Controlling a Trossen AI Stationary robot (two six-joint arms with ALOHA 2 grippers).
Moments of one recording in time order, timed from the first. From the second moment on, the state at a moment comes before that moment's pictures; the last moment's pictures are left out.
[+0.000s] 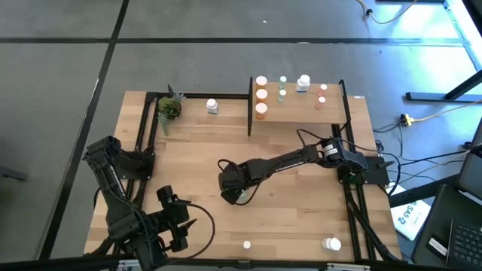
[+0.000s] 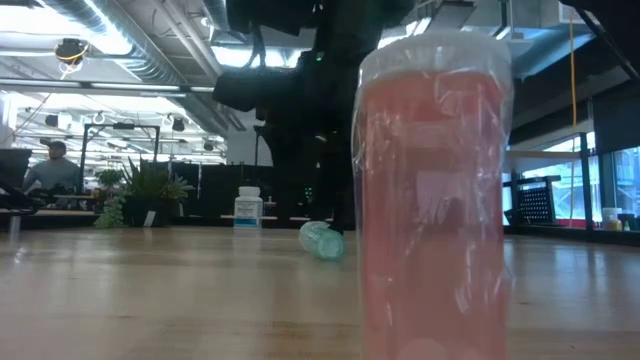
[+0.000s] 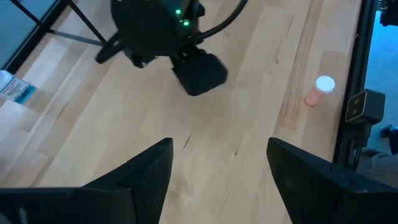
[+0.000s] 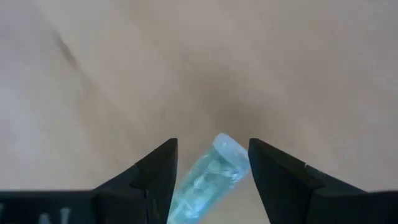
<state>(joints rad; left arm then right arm) -0.96 1.76 1.80 -1.50 -0.76 -1.30 0.20 2.27 1.84 -0.88 0.13 0.89</state>
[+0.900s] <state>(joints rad) -0.98 1.76 1.65 -1.49 -0.75 -1.41 0.23 2.23 1.91 -1.19 0.33 1.03</state>
